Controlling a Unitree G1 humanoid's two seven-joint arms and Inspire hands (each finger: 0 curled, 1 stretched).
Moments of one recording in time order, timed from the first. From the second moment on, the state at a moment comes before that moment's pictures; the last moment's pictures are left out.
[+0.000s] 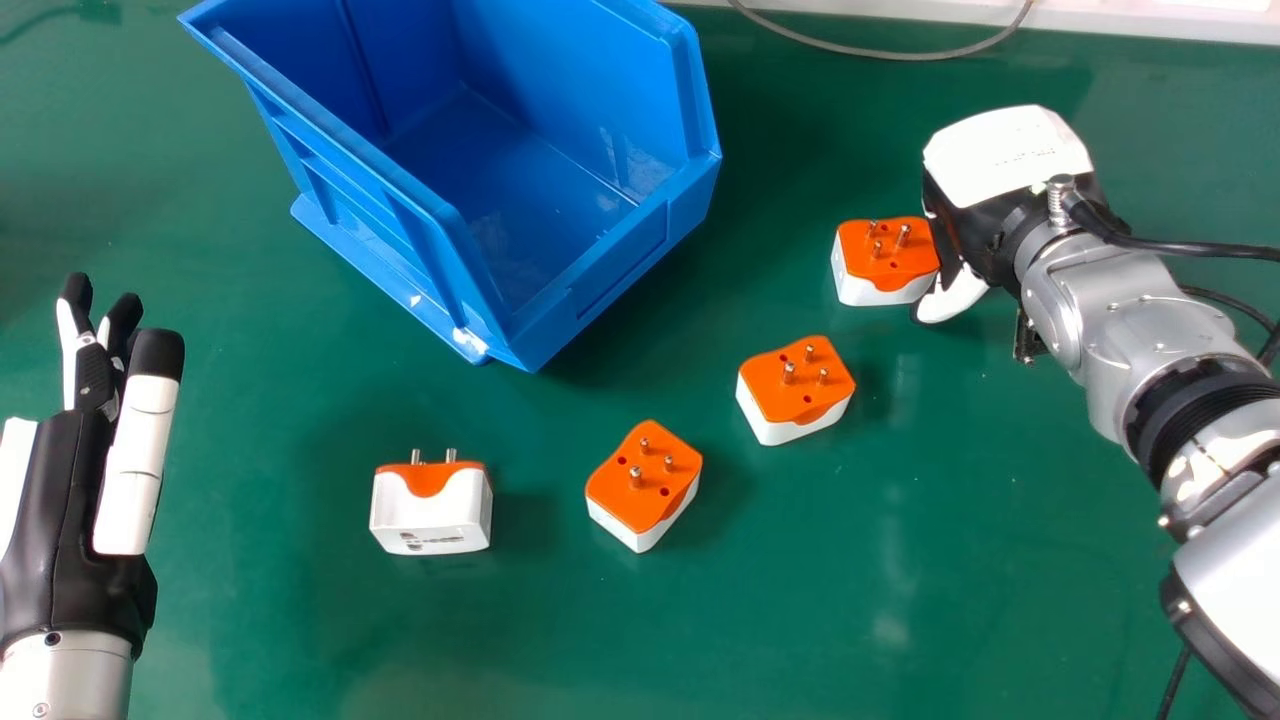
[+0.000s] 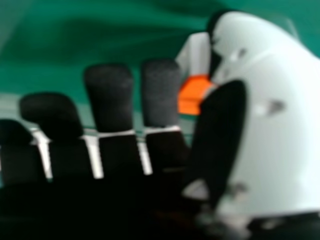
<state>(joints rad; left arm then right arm) 0.23 0.24 0.34 0.03 -0.14 -0.25 -0.13 -1.05 -0.36 0.72 1.33 -0.87 -0.01 -0.11</state>
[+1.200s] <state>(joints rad) 0.23 0.24 0.34 0.05 -0.13 -0.25 -0.13 -1.05 -0.34 0.72 1.29 -0.88 0.11 -0.28</state>
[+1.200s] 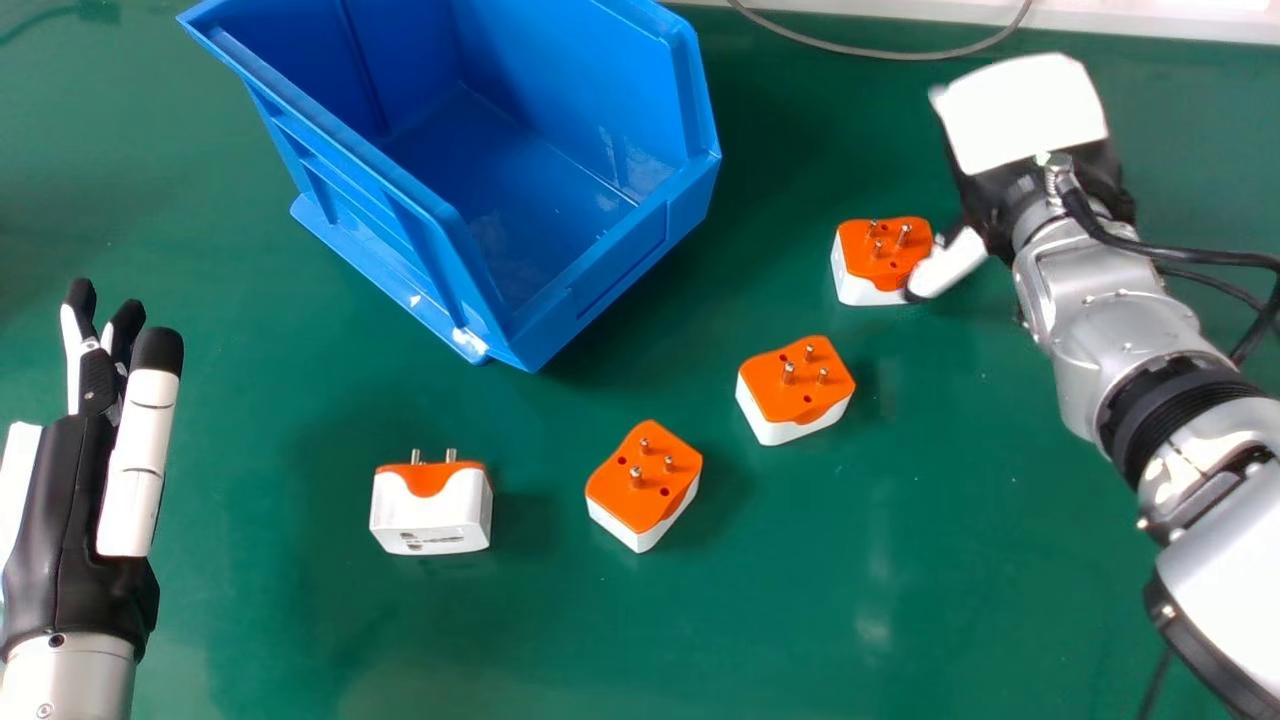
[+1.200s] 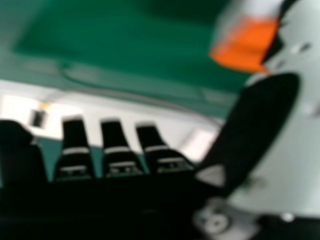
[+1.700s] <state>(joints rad) 0.21 0.24 0.34 0.07 -0.13 -0.25 -0.13 -1.05 -0.36 0.66 1.29 -0.84 -0.01 -0.28</state>
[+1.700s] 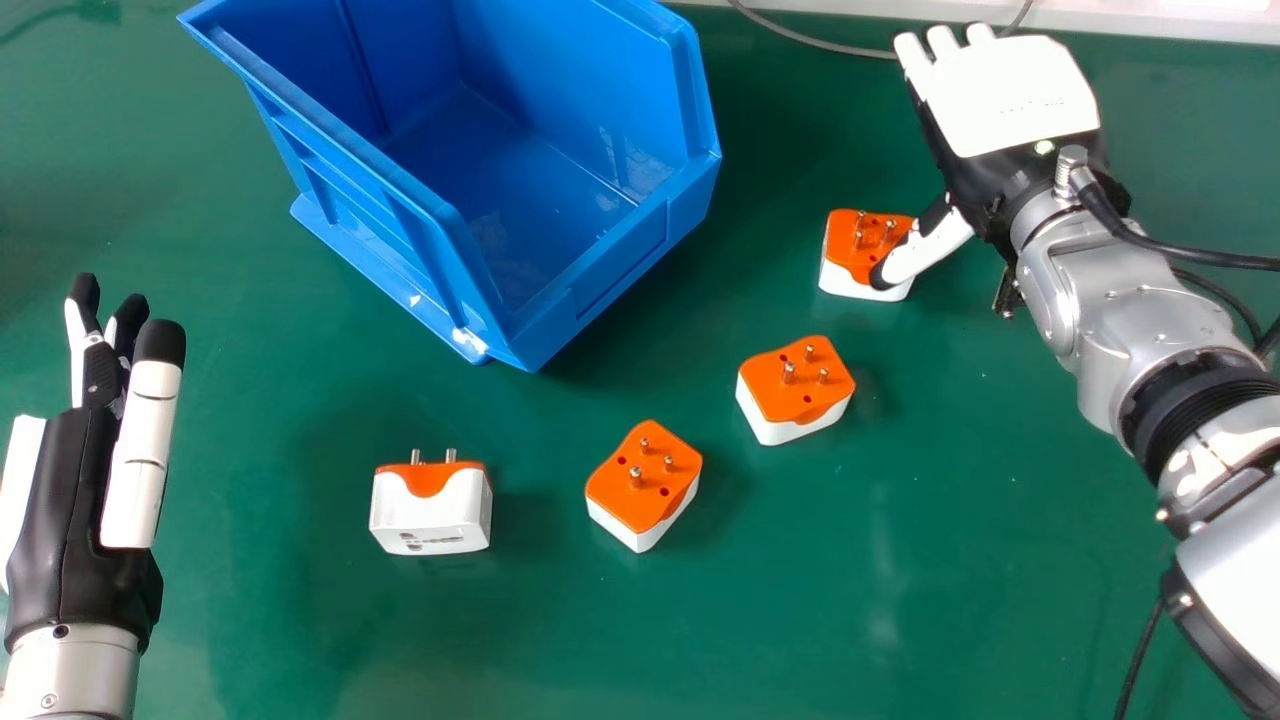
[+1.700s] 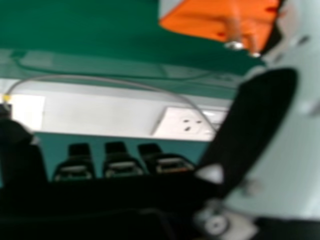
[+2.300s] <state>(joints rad) 0.21 0.24 0.34 0.05 -0.13 -0.24 -0.13 -1.05 -0.36 0.62 1.29 -0.78 -0.06 0.02</state>
